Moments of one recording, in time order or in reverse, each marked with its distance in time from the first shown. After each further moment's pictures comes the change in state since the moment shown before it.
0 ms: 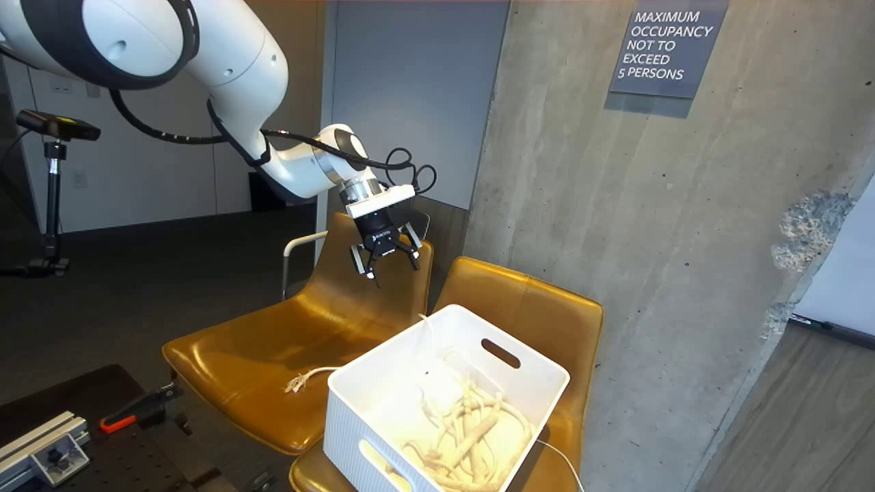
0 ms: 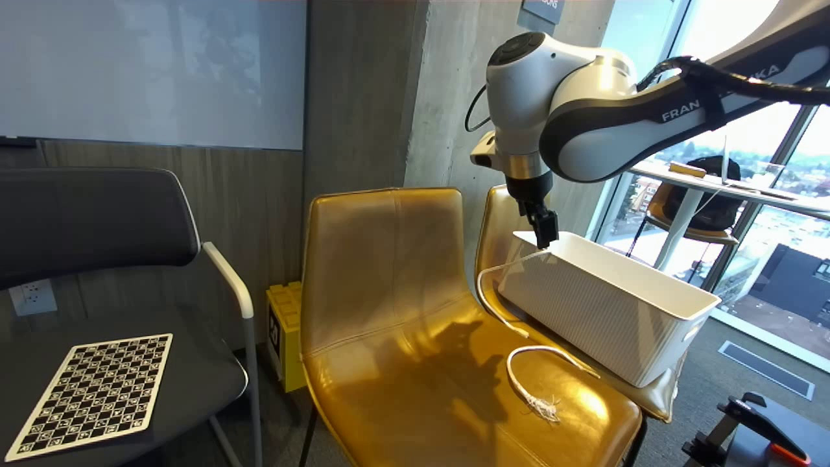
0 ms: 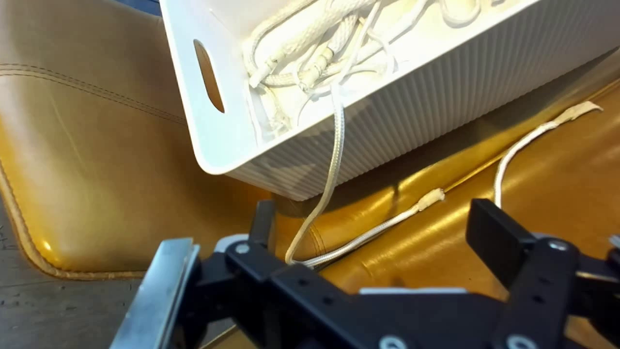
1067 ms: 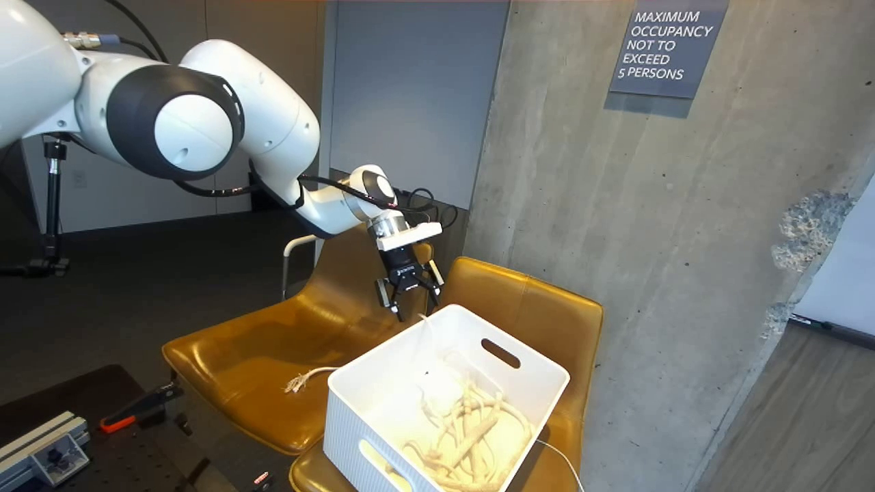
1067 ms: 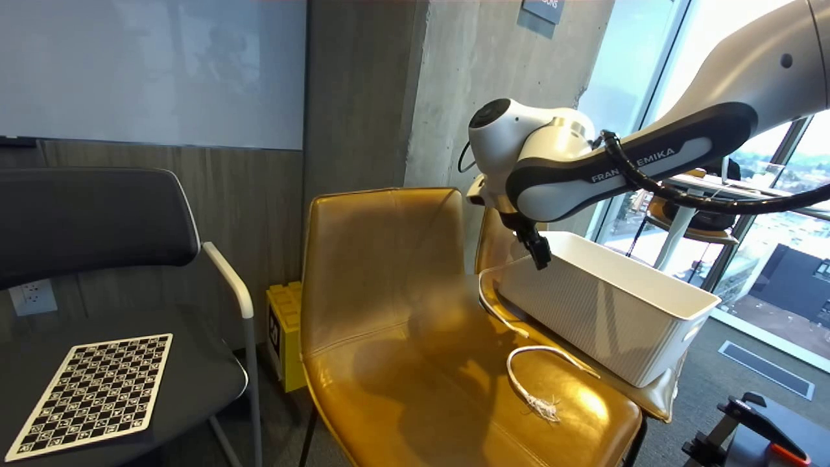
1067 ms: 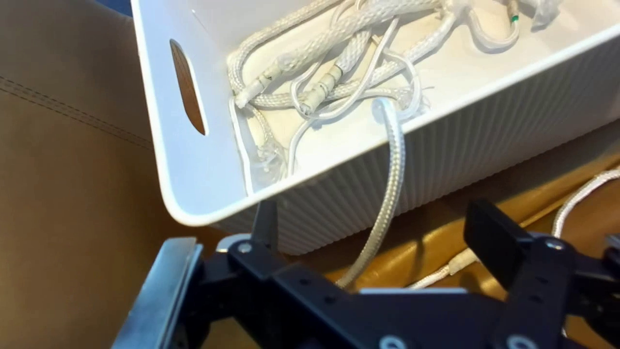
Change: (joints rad) arm -0.020 0.272 -0.057 0.296 0.036 -0.091 -0.159
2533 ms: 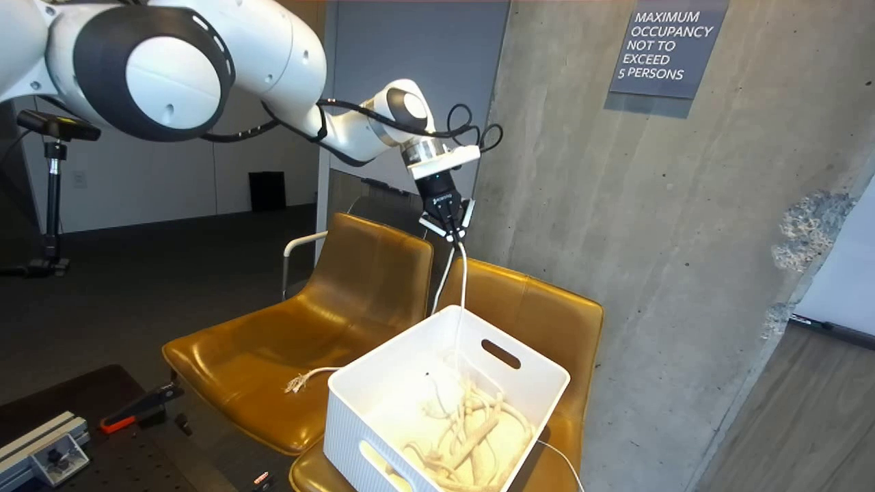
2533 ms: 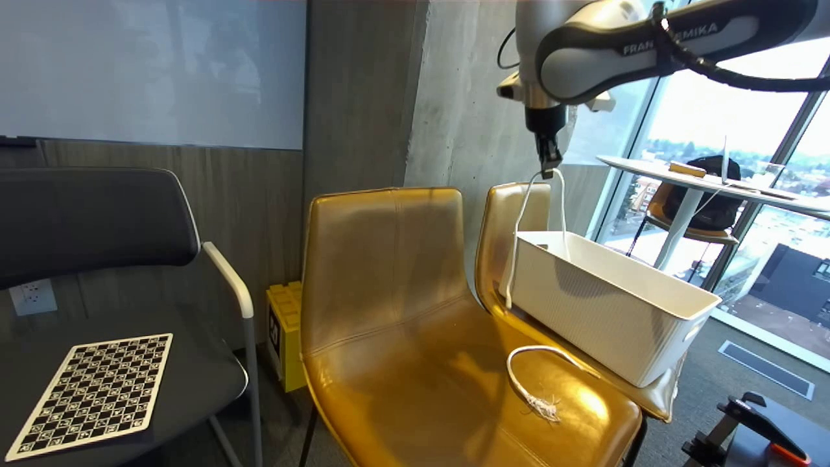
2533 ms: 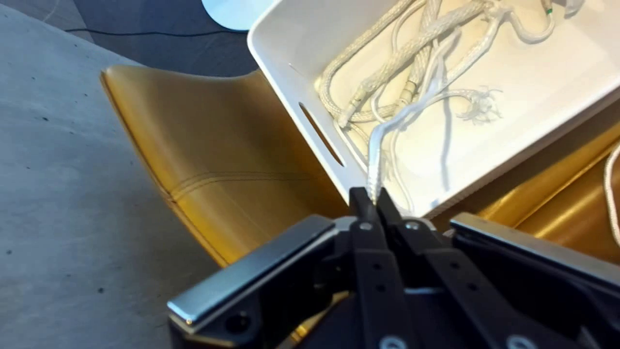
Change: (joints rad) arm -0.052 -0.133 -0.035 0.187 0.145 -0.070 -0.014
